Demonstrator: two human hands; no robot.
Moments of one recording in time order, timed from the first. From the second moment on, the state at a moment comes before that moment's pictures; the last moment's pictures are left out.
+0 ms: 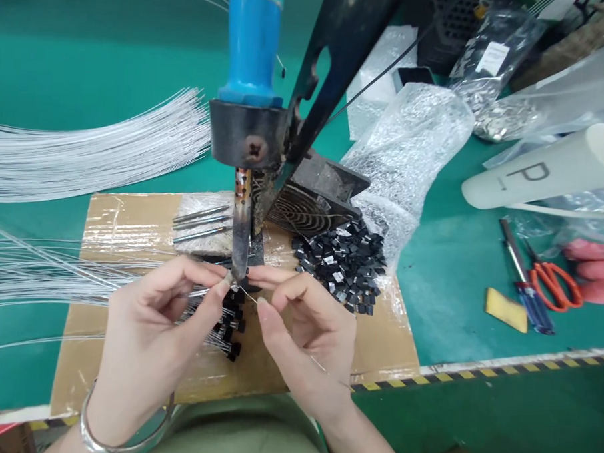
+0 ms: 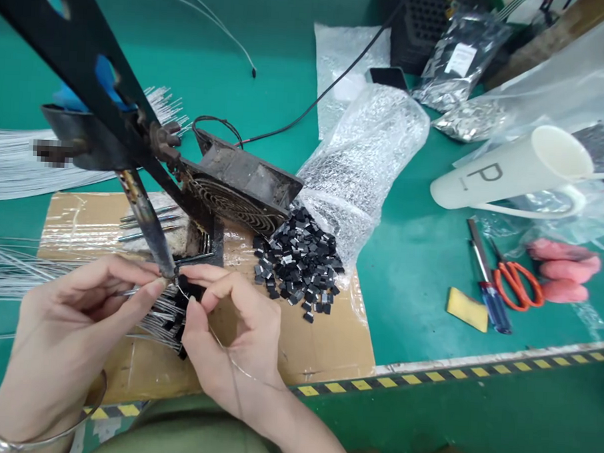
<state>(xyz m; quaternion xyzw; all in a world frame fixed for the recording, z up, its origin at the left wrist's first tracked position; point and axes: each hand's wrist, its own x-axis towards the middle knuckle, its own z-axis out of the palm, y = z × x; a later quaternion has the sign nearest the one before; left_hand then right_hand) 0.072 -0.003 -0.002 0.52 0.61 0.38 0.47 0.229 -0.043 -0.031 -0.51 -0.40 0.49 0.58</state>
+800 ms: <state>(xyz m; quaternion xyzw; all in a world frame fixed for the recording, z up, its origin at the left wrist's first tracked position) 0.072 -0.003 -0.001 0.52 0.61 0.38 0.47 0.230 -0.041 -0.030 -0.50 -0.39 0.50 0.58</state>
